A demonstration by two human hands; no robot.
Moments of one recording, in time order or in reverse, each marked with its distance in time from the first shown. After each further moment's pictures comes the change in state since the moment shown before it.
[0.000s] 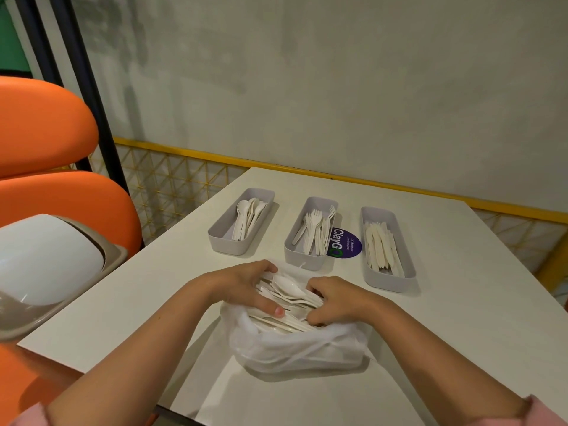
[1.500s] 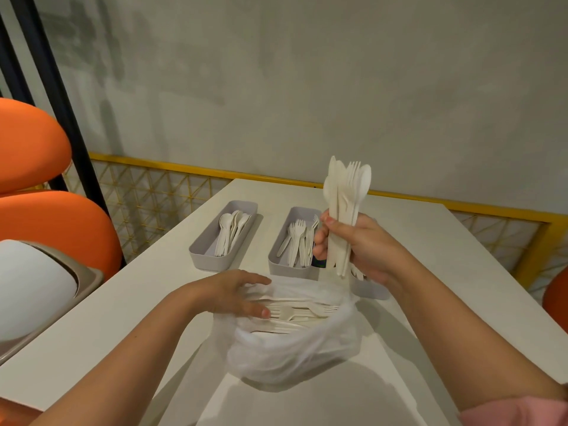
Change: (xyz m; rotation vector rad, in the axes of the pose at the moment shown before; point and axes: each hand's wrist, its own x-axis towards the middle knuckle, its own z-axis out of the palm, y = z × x) left_hand 0.004 0.008 -0.010 0.053 0.037 0.042; right_hand -0.027 -0.007 -0.080 1.063 0.388 -0.202
